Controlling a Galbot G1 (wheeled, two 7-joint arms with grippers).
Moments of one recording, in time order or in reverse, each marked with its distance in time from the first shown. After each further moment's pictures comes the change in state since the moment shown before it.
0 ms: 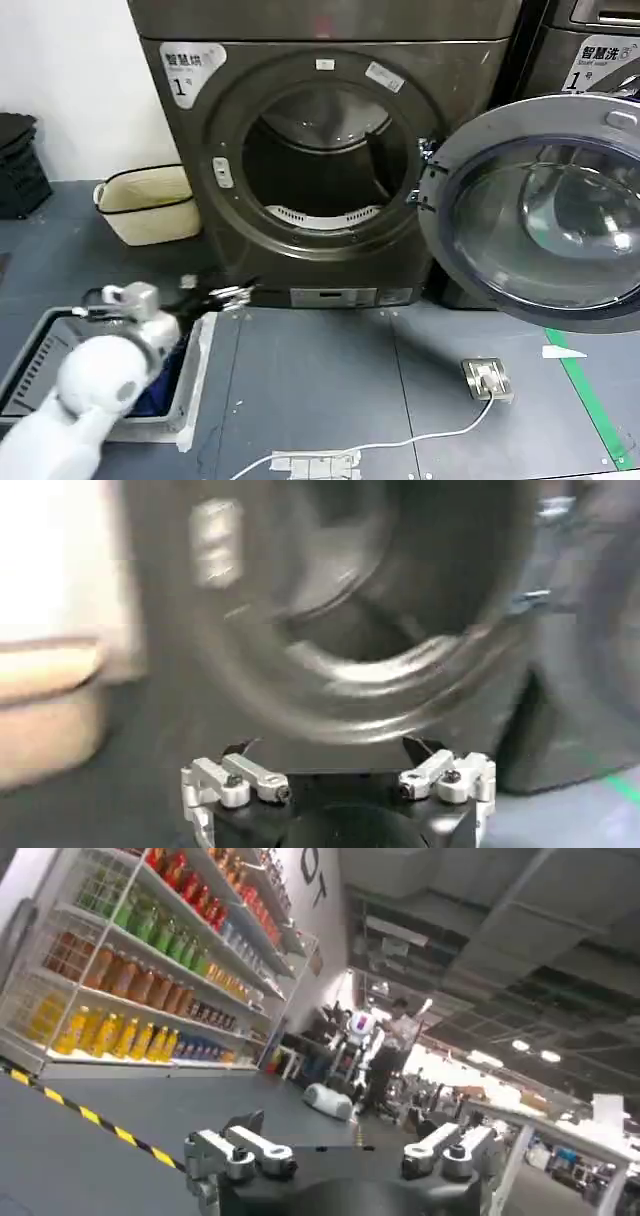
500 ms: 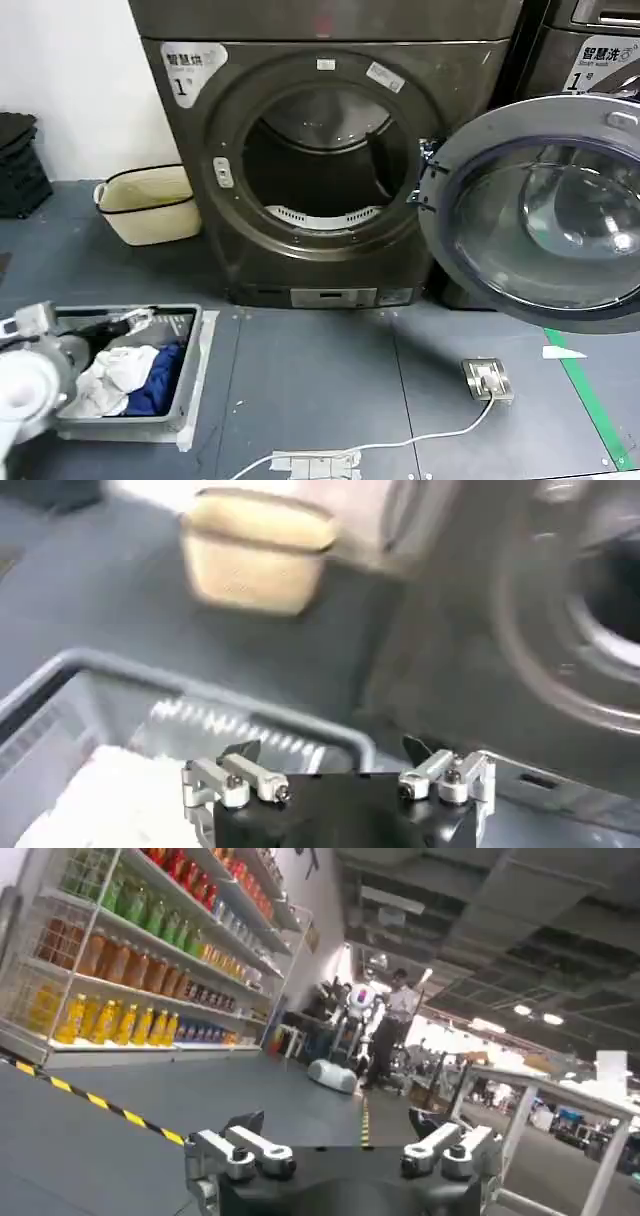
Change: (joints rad) left arm 0.214 0.102 -0.312 0.040 -0.612 0.024 -0.518; right arm 0.015 0.000 -0.009 -0.041 0.051 -0.001 -0.003
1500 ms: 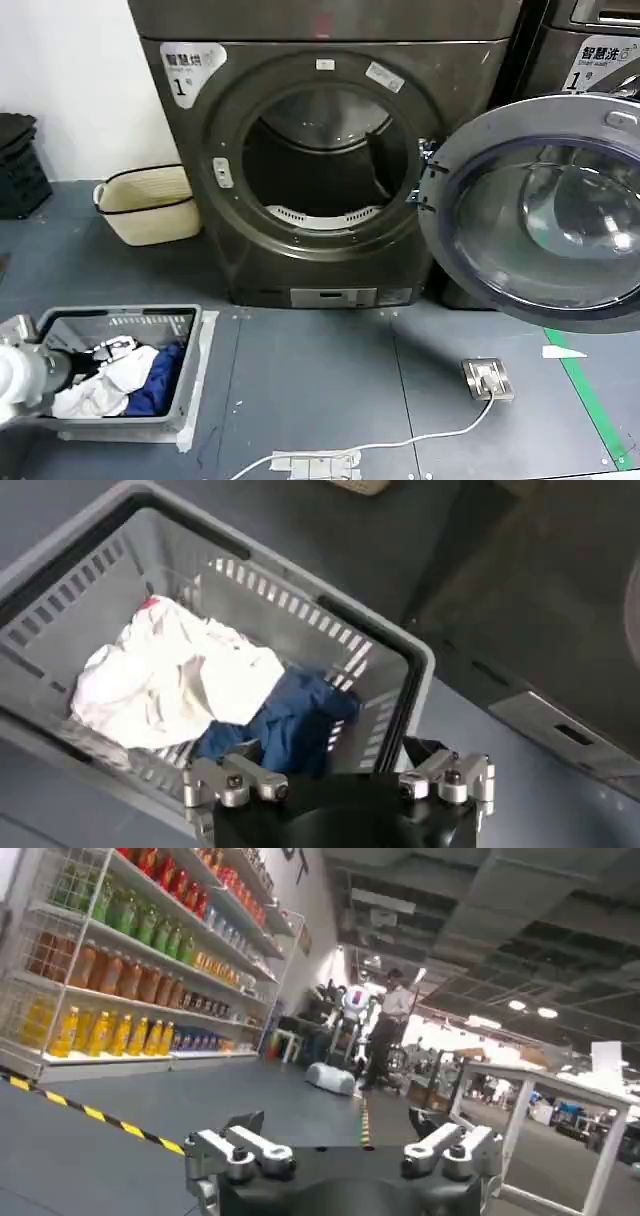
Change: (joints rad) left arm 0.028 0.104 -0.019 0.075 -0.441 0.000 -0.259; right arm -0.008 0.000 0.006 -0.002 0.022 0.036 0.000
